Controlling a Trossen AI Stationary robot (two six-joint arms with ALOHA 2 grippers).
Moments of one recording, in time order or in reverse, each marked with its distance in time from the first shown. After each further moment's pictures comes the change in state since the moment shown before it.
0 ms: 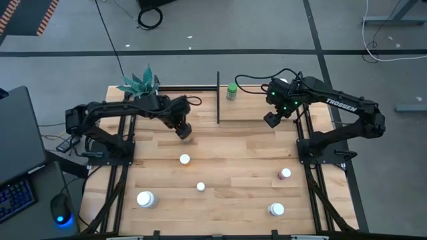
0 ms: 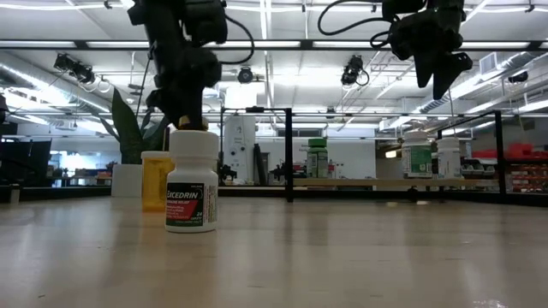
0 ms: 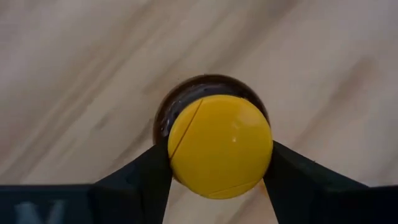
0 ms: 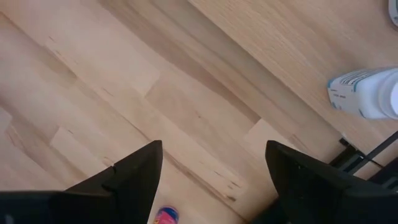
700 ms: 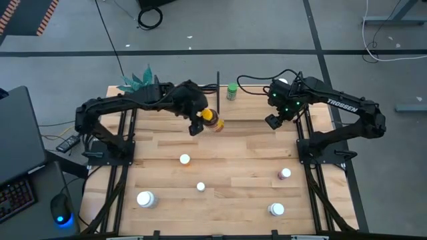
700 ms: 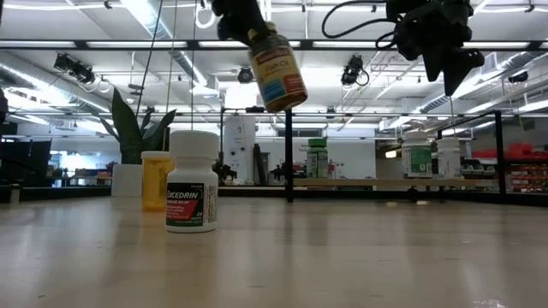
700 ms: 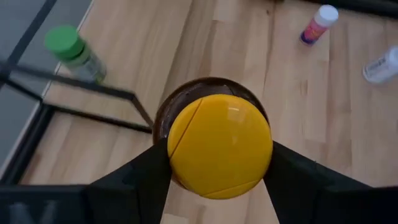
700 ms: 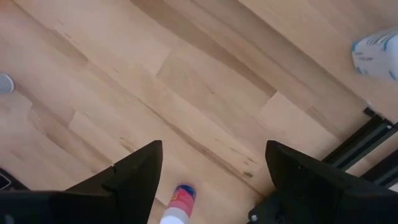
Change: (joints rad) left arm -0.106 0.128 0.536 -0.030 -0.013 0.387; right arm 0.011 -0.011 0.000 -0.057 -0.080 0.074
